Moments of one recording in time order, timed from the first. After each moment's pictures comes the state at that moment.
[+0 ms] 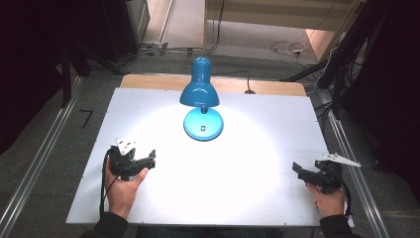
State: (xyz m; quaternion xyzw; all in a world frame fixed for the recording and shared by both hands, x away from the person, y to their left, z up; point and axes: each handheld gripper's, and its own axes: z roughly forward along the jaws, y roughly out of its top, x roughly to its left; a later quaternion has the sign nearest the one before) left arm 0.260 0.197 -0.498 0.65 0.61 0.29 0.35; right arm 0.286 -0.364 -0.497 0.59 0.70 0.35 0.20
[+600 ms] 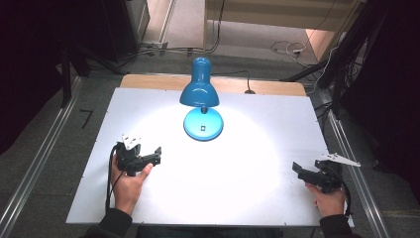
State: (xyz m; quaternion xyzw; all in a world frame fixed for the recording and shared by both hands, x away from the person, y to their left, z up) left arm 0.273 0.187 -0.499 0.65 0.61 0.27 0.37; right arm 0.286 -0.364 -0.498 0.59 0.70 0.35 0.20
